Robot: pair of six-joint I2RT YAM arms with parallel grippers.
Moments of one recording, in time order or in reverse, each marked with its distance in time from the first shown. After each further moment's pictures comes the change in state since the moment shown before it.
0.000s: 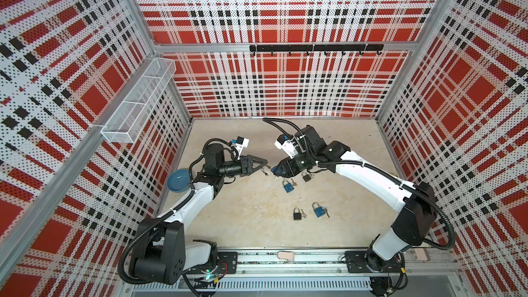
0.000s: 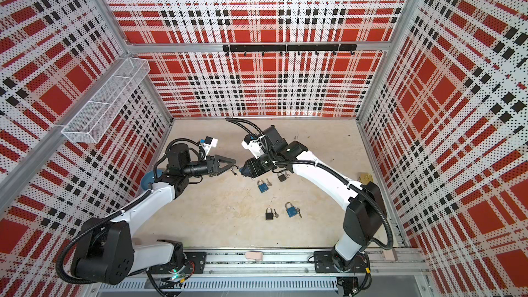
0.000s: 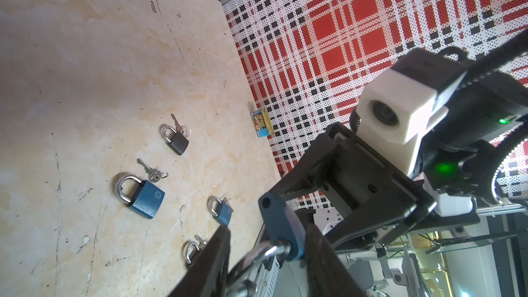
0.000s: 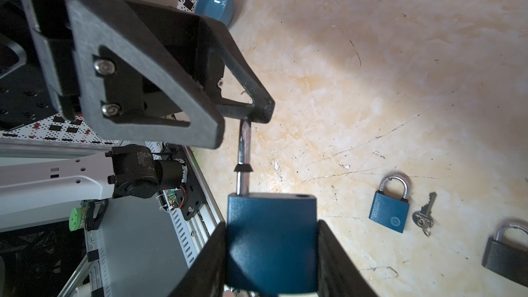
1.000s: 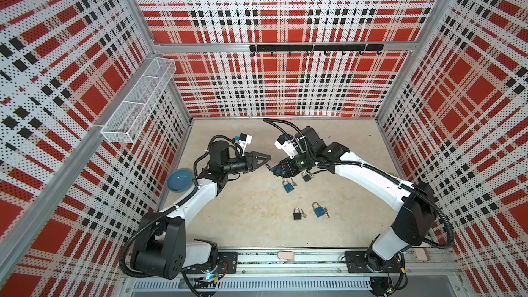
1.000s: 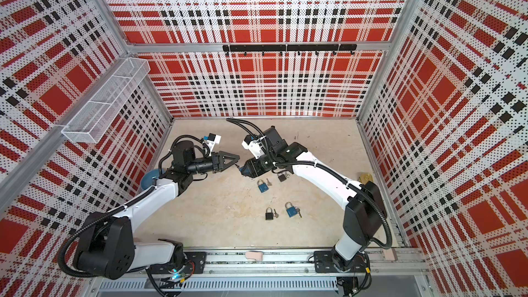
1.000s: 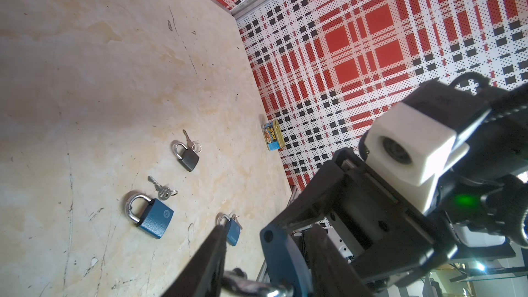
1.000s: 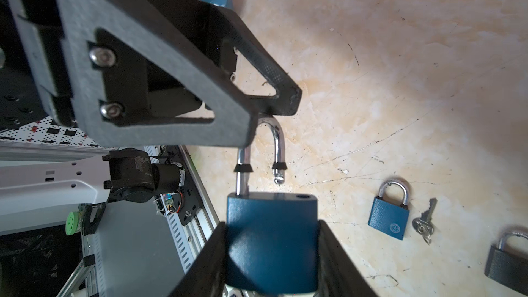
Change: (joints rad) left arm -0.057 0.044 0.053 -0.001 -0.126 -0.003; right arm -0.001 0.000 -0.032 0.047 -0.003 0.003
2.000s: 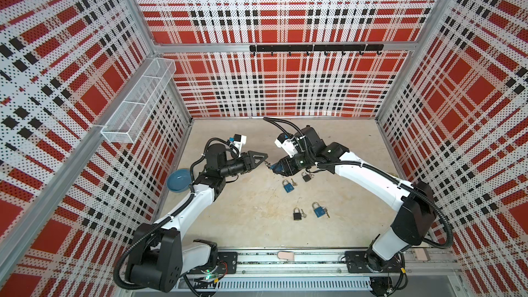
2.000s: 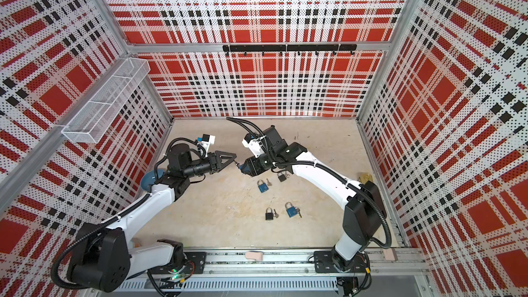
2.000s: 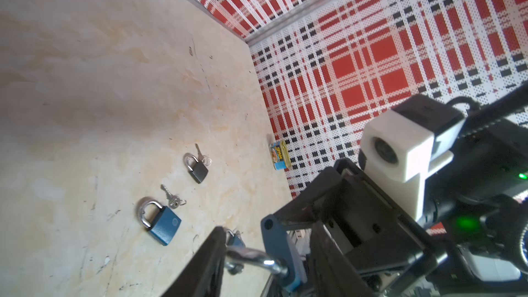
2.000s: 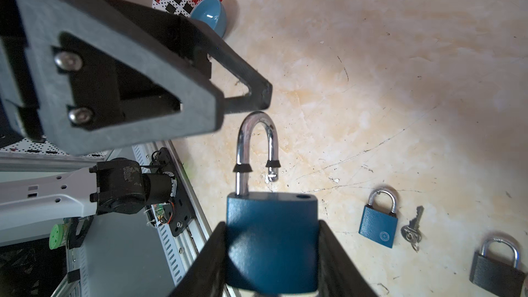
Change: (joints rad) left arm -0.008 -0.072 -0.035 0.007 -0.104 -0.046; right arm 0.000 0.004 0.000 0.027 0.032 0.000
